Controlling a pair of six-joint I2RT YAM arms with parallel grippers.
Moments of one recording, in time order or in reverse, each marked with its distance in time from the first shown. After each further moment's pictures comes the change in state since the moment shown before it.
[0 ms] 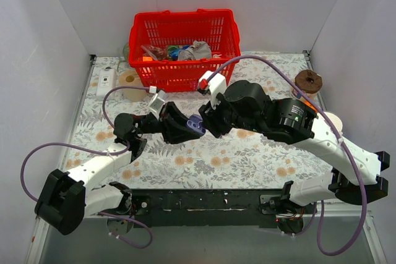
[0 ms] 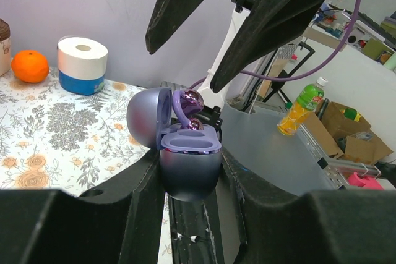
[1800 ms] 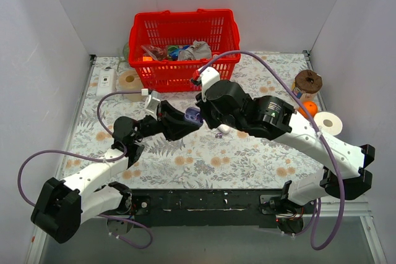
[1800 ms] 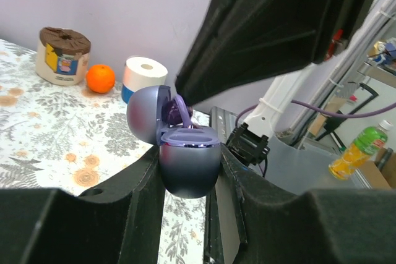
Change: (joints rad) left arm 0.001 -0.072 -0.055 -0.114 -0.224 0.135; right arm -0.005 0.096 -0.001 0.041 0.161 0.162
